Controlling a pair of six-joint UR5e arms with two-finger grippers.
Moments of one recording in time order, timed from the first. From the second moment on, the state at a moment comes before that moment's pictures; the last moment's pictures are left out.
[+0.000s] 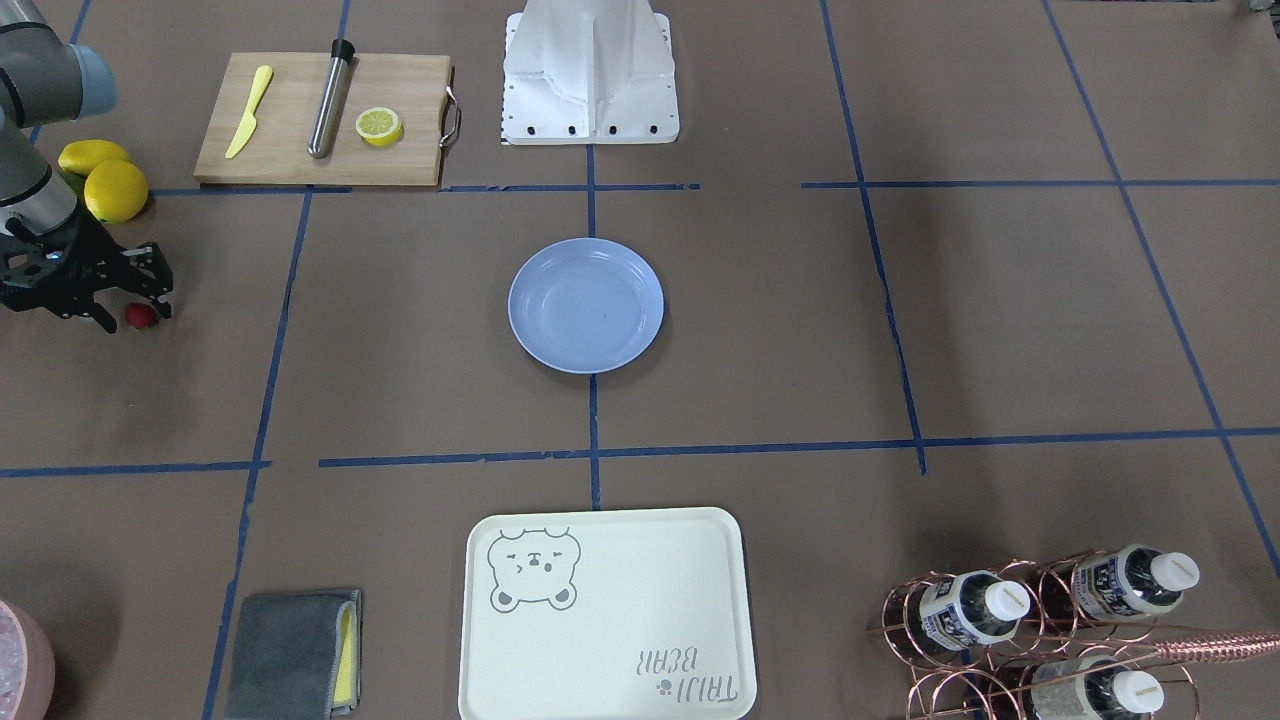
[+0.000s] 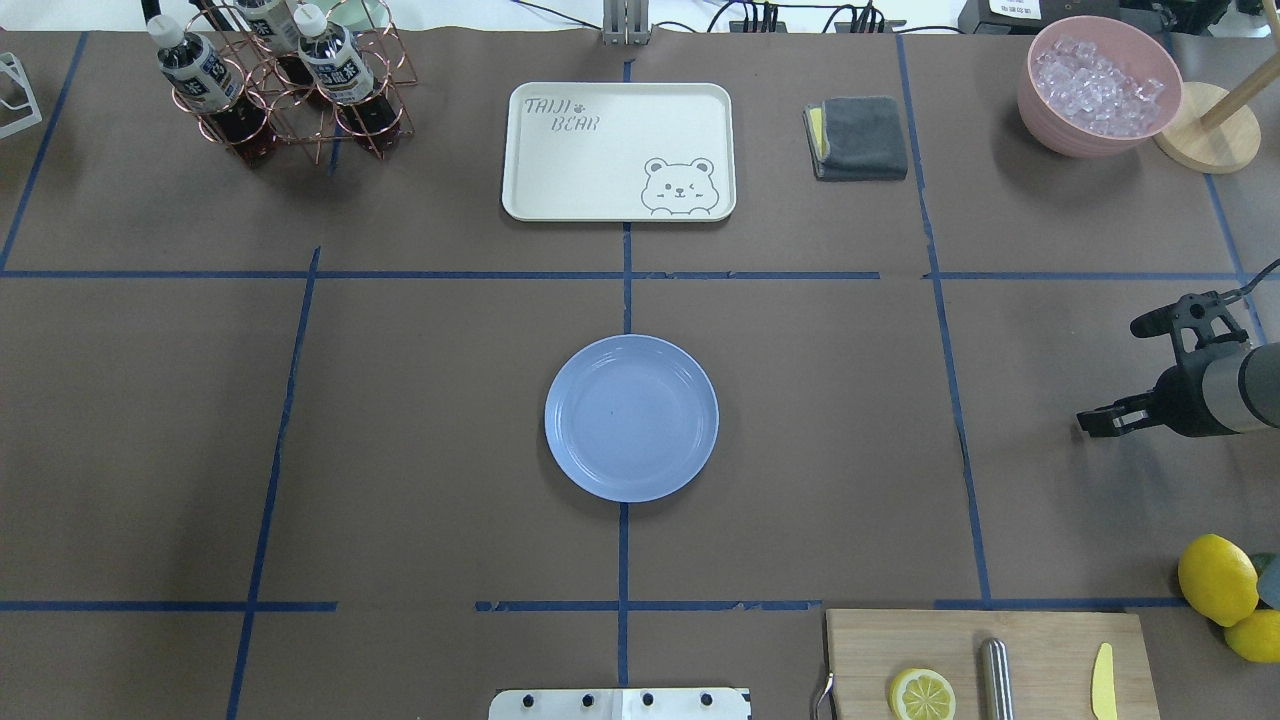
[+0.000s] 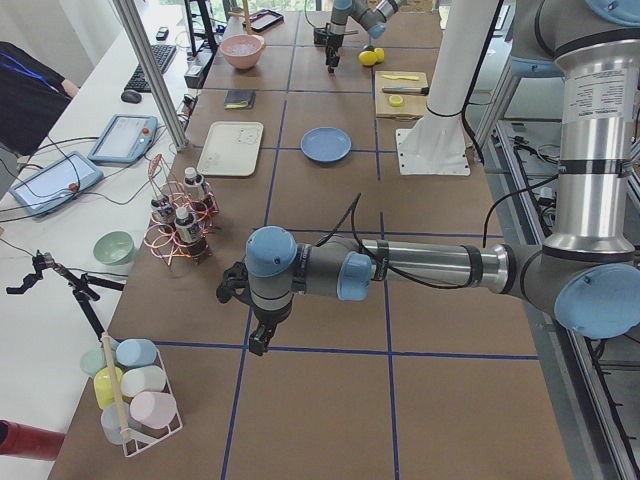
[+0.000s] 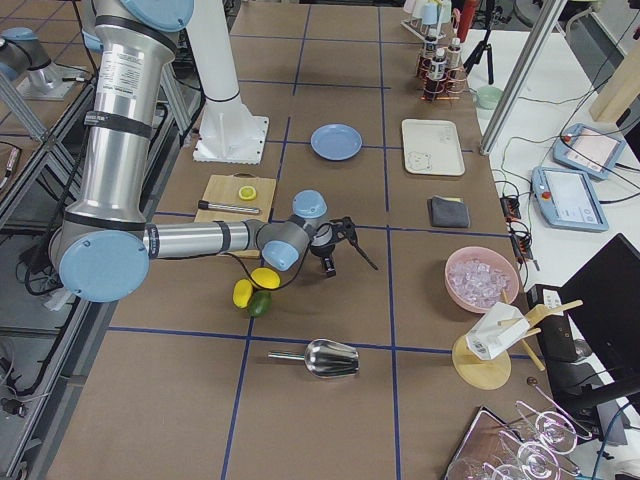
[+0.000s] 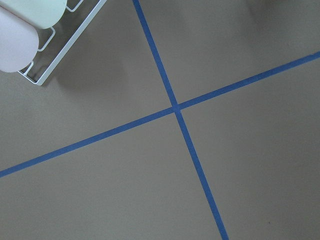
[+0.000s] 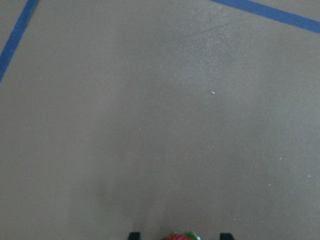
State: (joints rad) left arm -1.60 -1.53 -1.67 -1.66 -2.33 0.29; right arm 0.79 -1.78 1.72 -0.77 1.95 0.71
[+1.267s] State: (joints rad) left arm -1.60 -1.52 -1.67 -1.65 -2.33 0.28; right arm 0.62 -1.14 1.85 -1.48 1.89 1.10
